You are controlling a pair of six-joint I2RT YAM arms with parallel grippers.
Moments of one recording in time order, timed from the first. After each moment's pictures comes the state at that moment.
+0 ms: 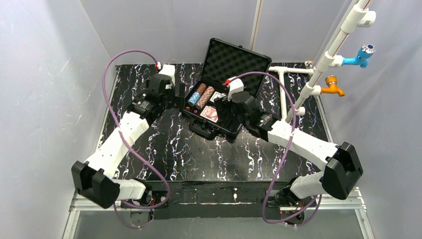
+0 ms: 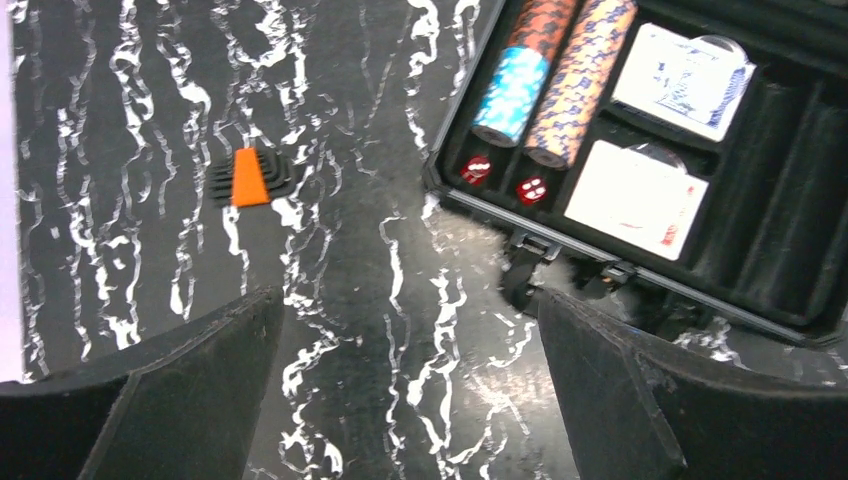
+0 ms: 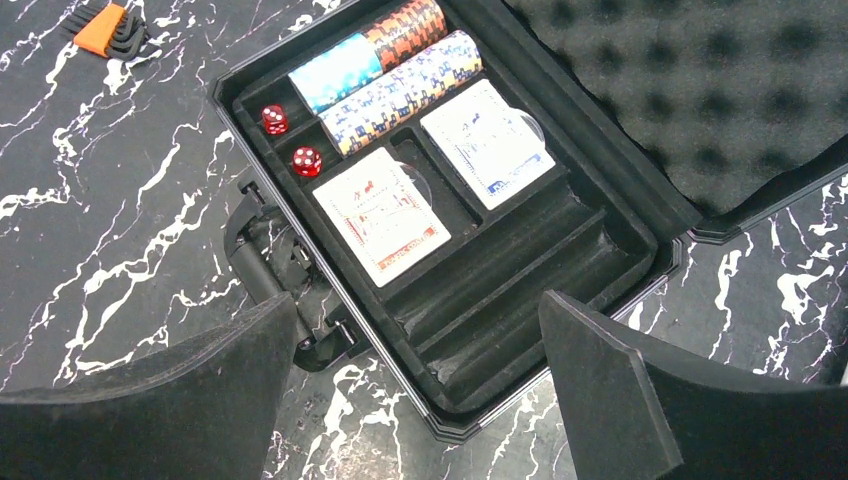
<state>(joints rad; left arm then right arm) -0.45 1.33 1.31 -0.63 -0.31 -0.15 0.83 1.36 1.05 -0.12 0.32 0.16</state>
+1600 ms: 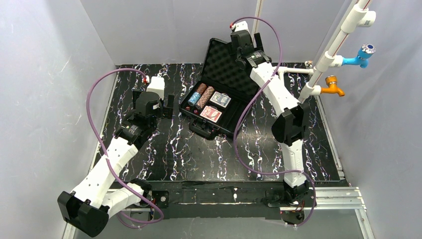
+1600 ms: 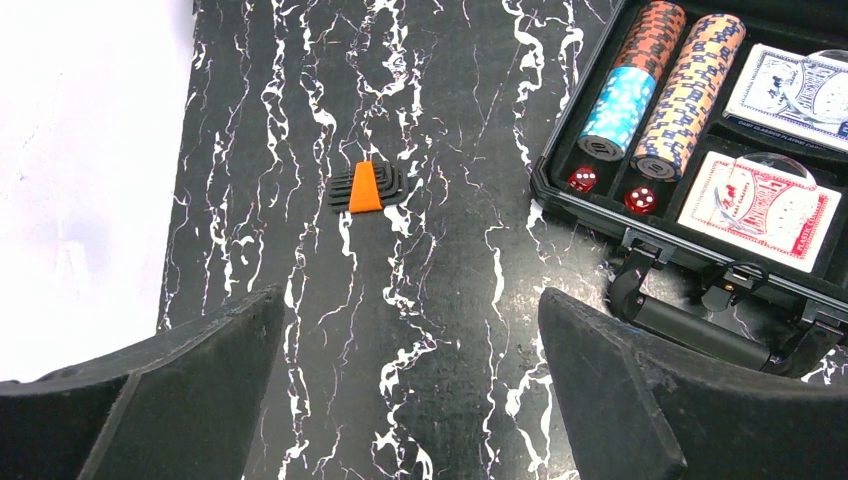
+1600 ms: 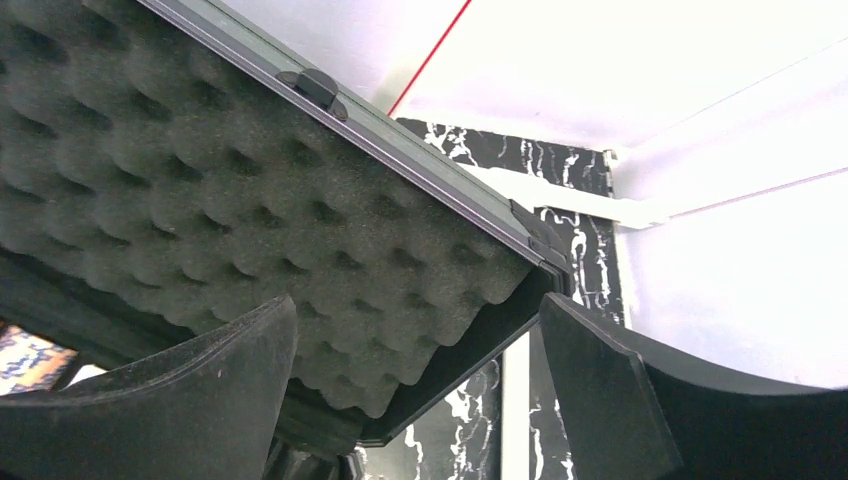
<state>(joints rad) -0.45 1.00 1.00 -0.46 -0.48 0.02 0.51 2.14 2.29 -0.66 0.62 -0.09</state>
